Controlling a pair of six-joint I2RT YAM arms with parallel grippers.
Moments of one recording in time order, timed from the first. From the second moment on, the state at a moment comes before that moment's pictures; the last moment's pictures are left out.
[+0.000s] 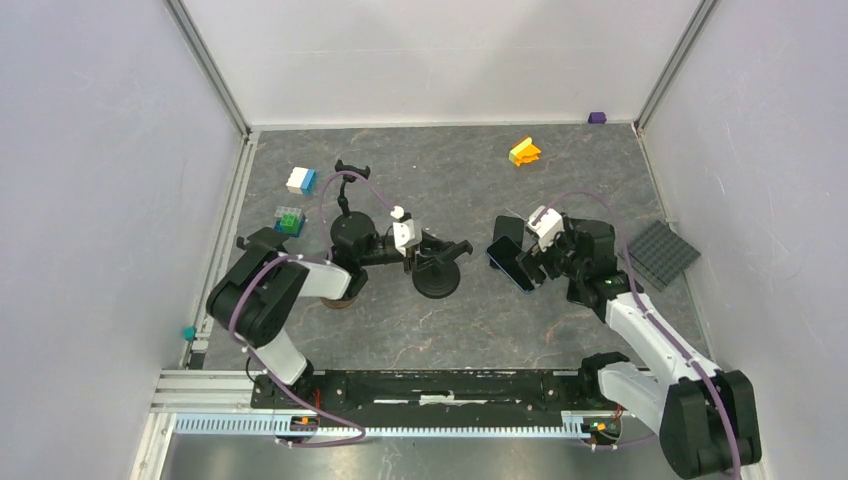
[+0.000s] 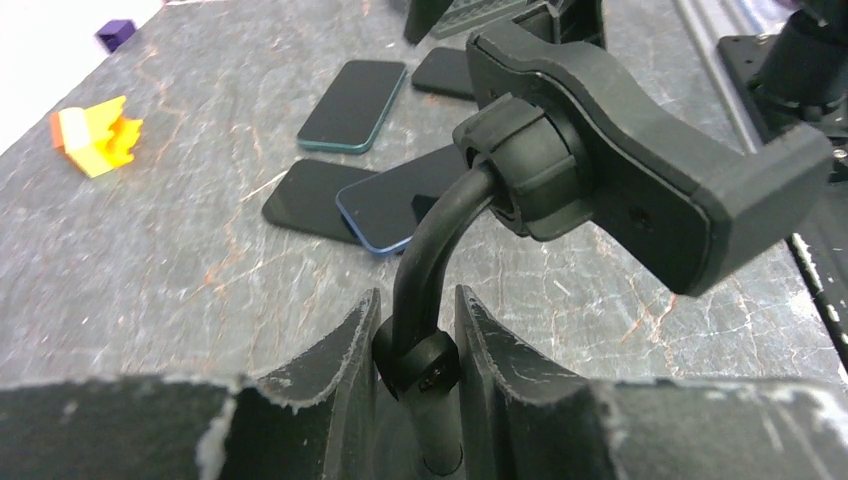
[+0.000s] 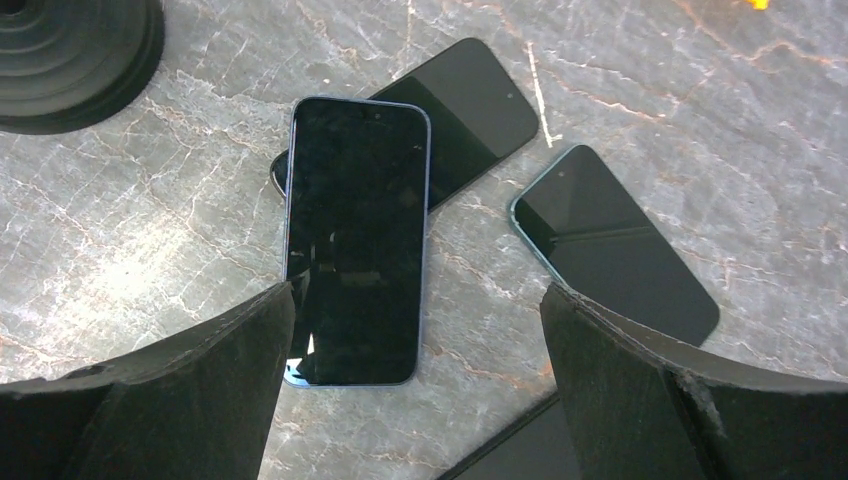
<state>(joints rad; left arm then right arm) -0.53 1.63 0.54 1.04 0.88 0.18 0.19 0.97 0.47 -0.07 -0.35 -0.47</state>
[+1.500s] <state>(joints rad) -0.53 1.15 0.73 0.13 0.63 0.44 0.34 1.45 0.63 -0.07 -0.24 -0.45</state>
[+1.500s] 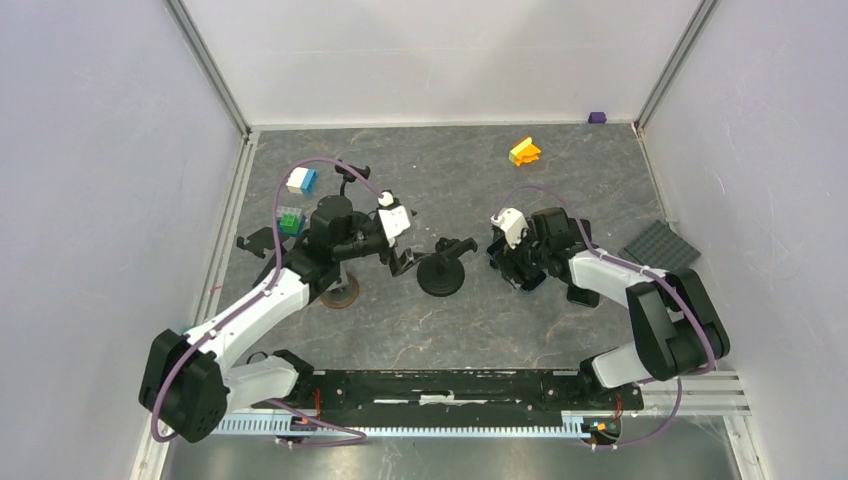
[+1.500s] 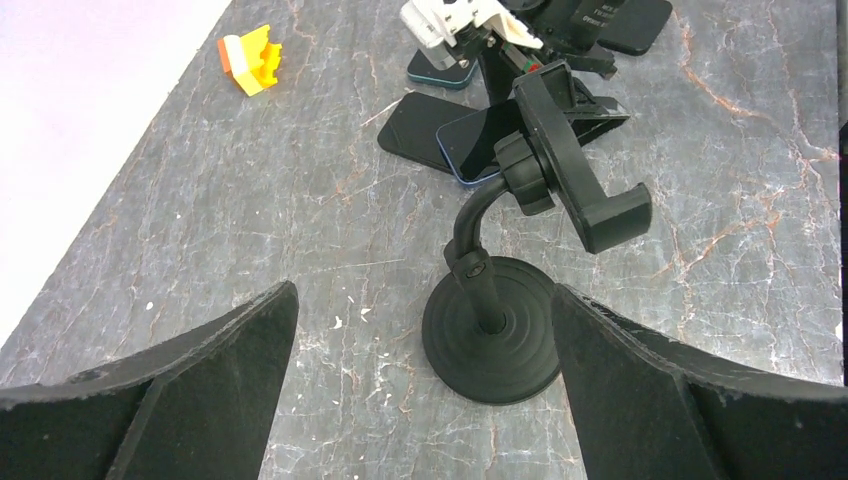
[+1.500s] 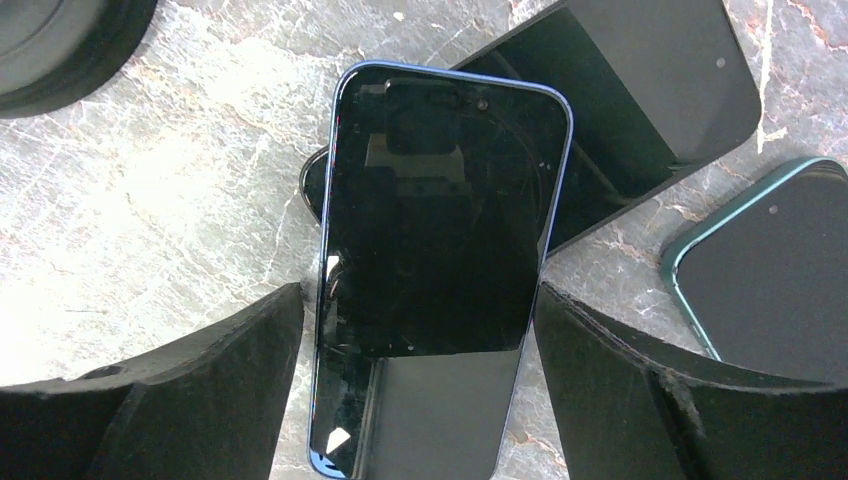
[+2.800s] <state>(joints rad) -0.53 1.06 0.74 -0.06 0.60 0.44 0.25 1.45 0.68 -0.26 -0.32 -0.54</state>
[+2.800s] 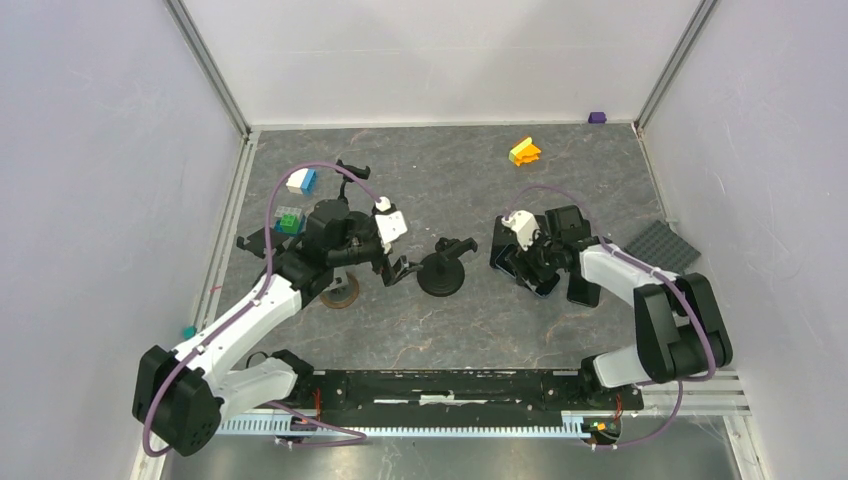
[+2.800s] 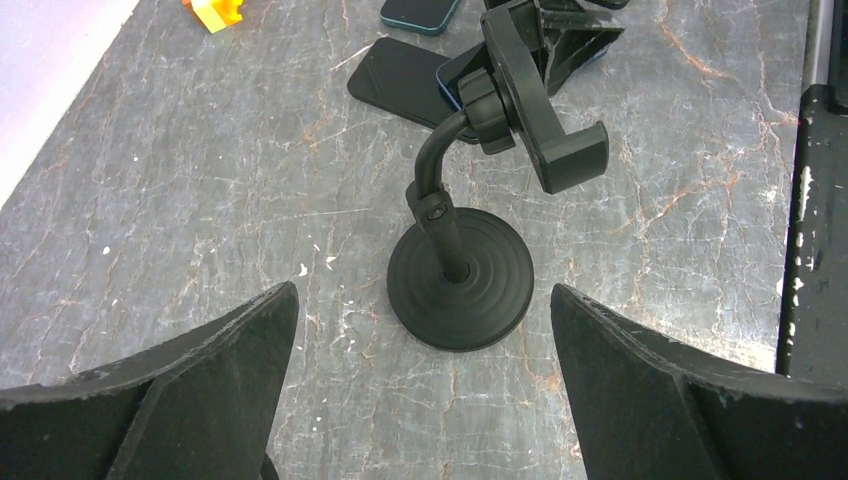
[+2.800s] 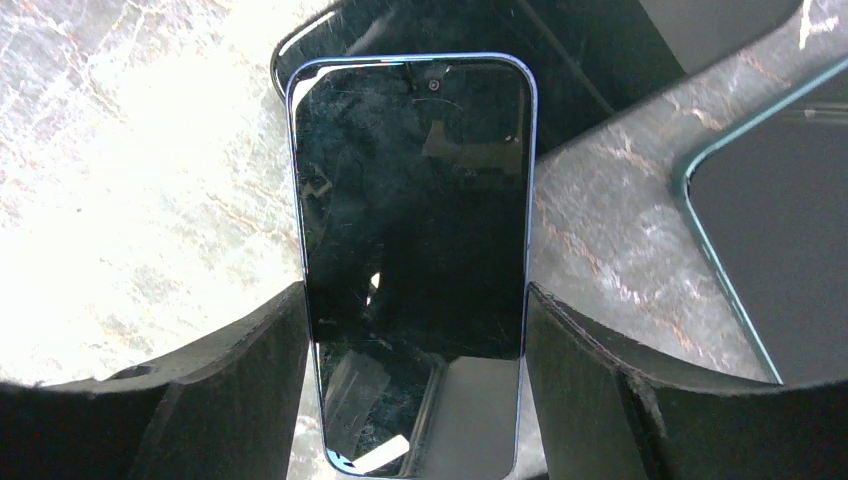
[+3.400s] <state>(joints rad) -0.54 1.06 0.86 -0.14 0.64 0.30 0.22 1.29 0.63 -0.31 -0.34 -0.52</state>
